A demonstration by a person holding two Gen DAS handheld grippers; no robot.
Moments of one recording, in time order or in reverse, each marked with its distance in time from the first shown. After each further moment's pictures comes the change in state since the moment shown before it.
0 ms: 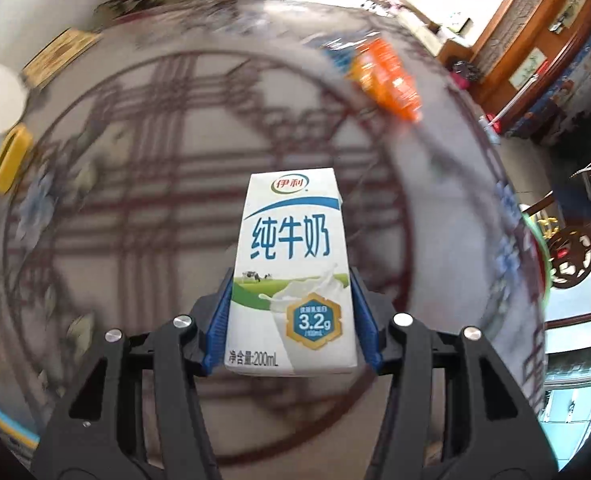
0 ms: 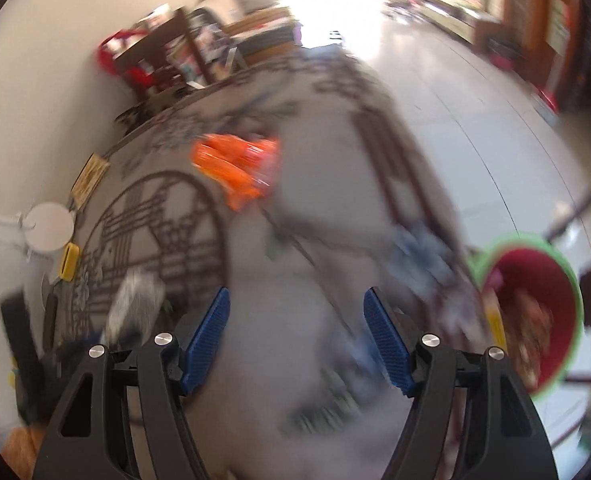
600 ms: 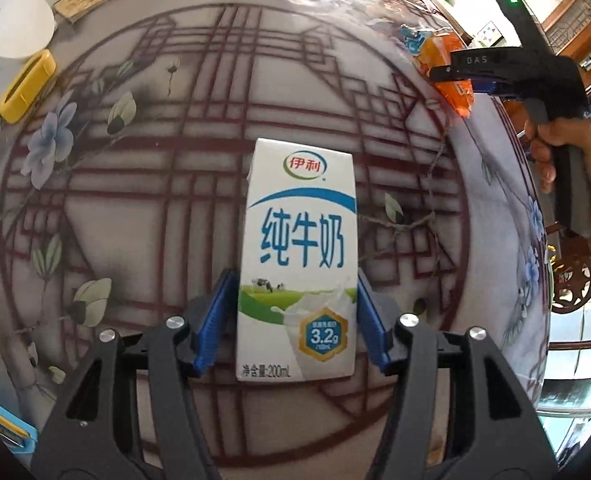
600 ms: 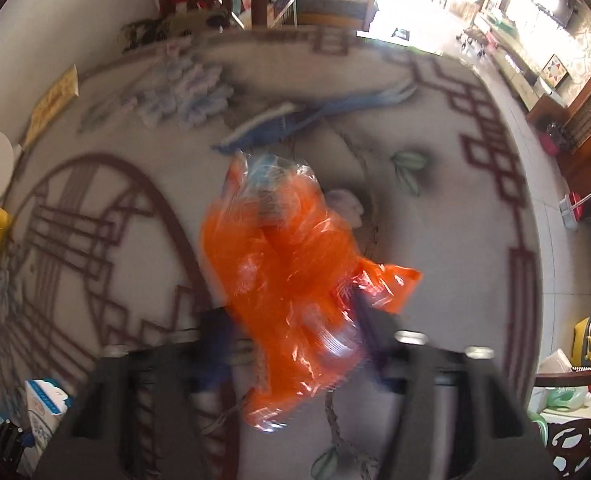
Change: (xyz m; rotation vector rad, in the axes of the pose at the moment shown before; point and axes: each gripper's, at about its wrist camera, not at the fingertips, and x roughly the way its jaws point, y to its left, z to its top) left arm 0.022 0.050 -0.014 -0.155 0.059 -0.025; right arm 0.166 0.065 0.100 -0.304 0.109 -0.118
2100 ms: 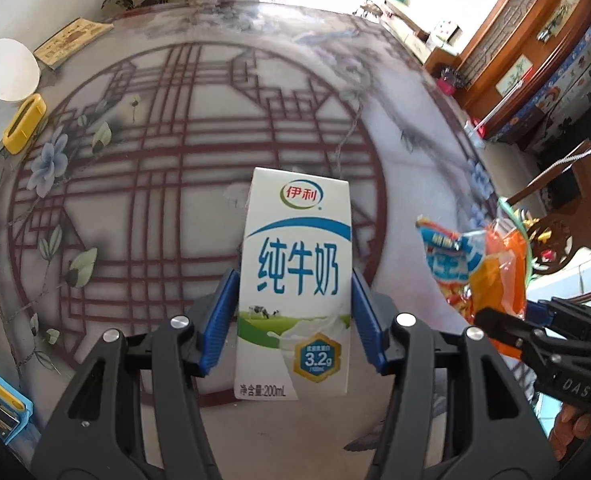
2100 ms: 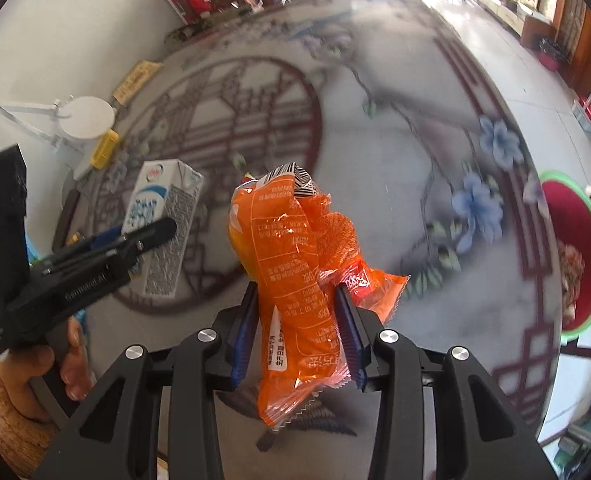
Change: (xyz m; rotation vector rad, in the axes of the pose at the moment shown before) left arm -0.047 -0.046 -0.047 0.145 -0.073 -0.043; right arm -0.155 0.048 -0.260 0.218 0.074 0.194
